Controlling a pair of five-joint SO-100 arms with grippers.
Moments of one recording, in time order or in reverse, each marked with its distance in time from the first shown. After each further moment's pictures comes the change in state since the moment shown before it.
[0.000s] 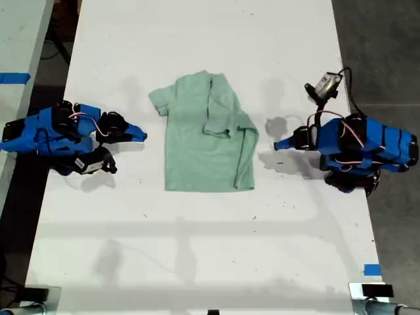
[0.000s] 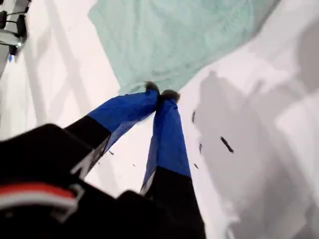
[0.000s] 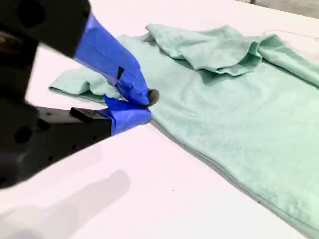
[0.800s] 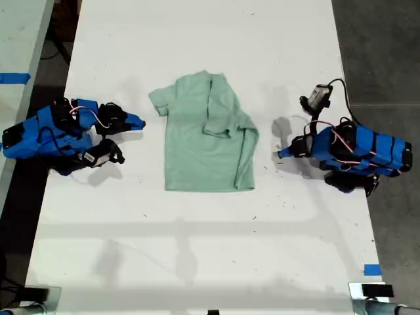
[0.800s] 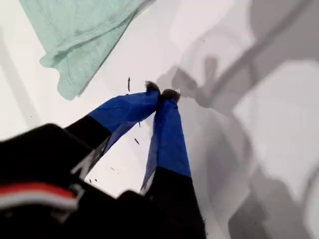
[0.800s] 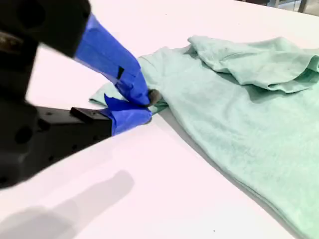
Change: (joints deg) arm 0 -10.2 0.0 0.0 0.0 4.5; arm 1 3.1 7.6 15.4 4.0 -5.1
